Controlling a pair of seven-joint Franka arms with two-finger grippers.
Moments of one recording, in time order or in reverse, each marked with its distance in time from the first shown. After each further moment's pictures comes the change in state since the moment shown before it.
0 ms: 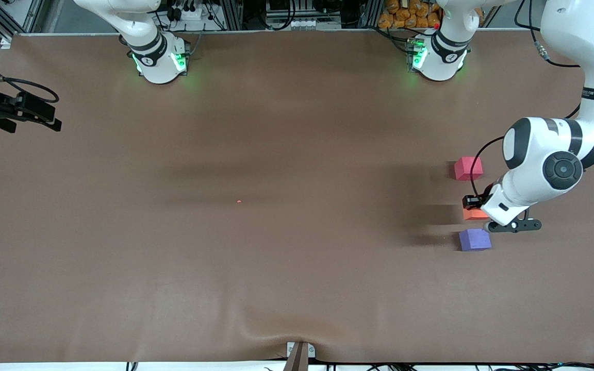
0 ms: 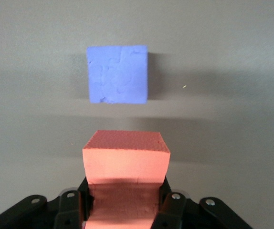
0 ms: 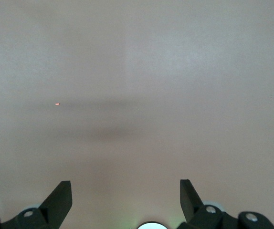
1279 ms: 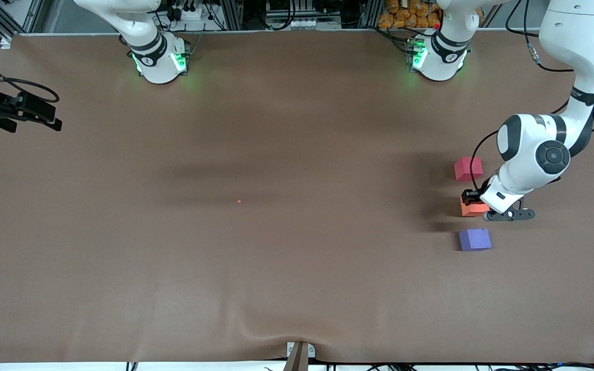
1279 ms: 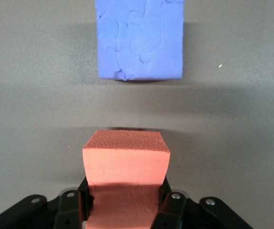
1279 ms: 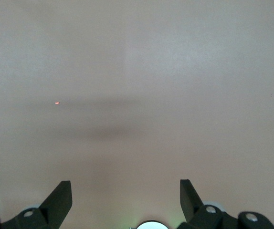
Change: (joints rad) left arm 0.065 0.006 -0.001 -0.202 0.003 0.279 0.046; right arm 0.000 0.000 0.000 -0.001 0.000 -0.003 0.000
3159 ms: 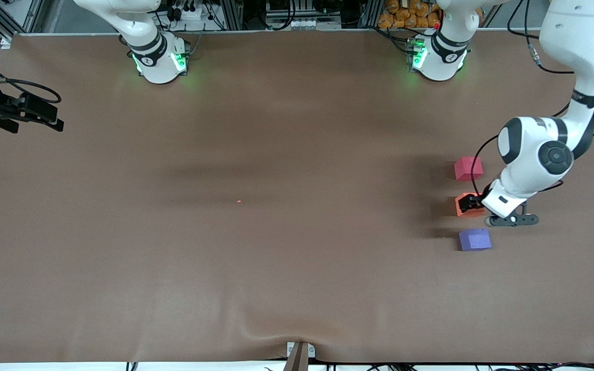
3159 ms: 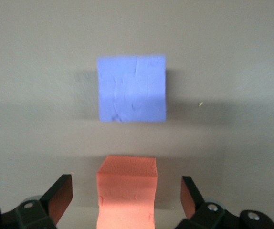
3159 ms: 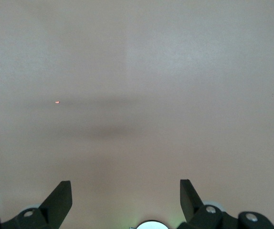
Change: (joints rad) left arm -0.002 -0.029 -0.018 0.059 0.000 0.011 0.000; right arm 0.001 0.003 0.003 -0.001 0.000 0.000 0.000
